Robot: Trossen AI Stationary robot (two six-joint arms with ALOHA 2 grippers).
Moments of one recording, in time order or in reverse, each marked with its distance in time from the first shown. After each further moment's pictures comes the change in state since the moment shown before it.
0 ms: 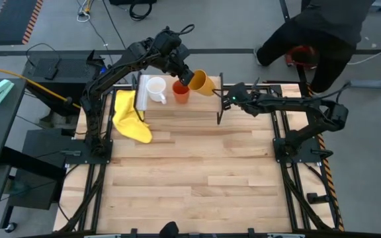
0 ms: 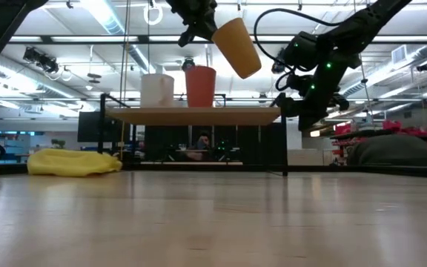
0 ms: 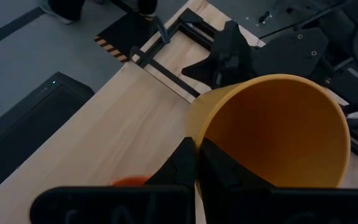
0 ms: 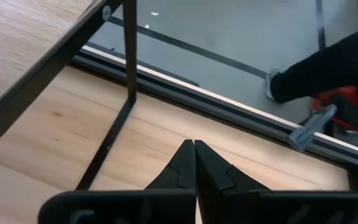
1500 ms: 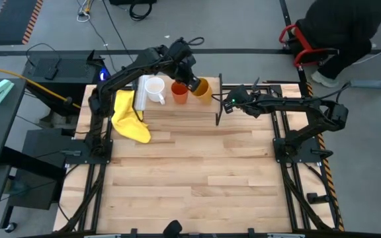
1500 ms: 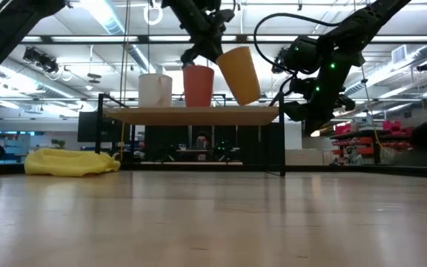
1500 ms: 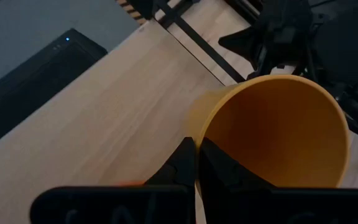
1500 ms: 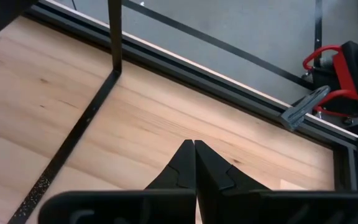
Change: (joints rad) left arm -0.025 0.097 0.000 -0.050 -0.091 -0.081; right arm 0.011 0.000 0.002 -0.117 -0.004 0.018
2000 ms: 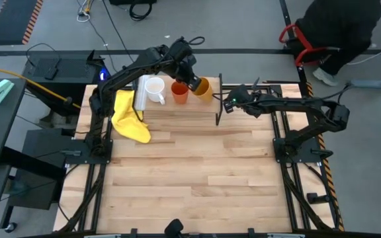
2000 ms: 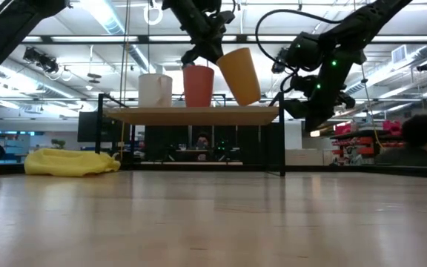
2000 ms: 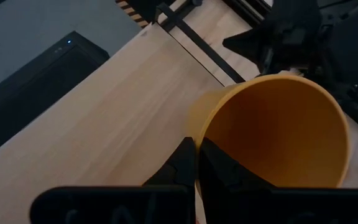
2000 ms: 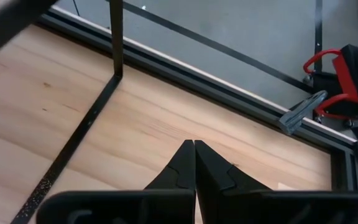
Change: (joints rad) left arm 0.005 0.010 0.000 0.015 0.002 0.005; right arm -0.001 -0.020 -0.001 0.002 0.001 -0.016
